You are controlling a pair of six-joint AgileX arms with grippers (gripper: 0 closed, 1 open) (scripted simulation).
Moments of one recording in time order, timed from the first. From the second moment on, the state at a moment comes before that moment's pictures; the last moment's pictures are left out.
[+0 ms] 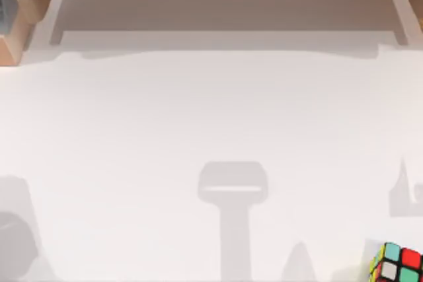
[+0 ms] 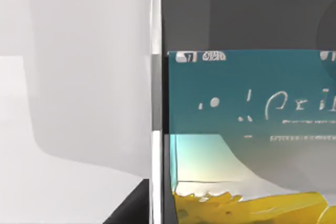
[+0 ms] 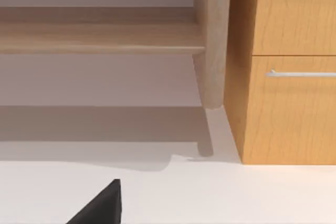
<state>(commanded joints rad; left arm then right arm) 0.49 1.53 0.70 -0.71 0.01 0.40 0.00 0.00 0.00 0.00 0.00 0.00</state>
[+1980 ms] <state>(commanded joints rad) -0.89 1.88 1.43 -1.05 -0.02 -0.89 0.00 0.00 0.00 0.00 0.00 0.00</state>
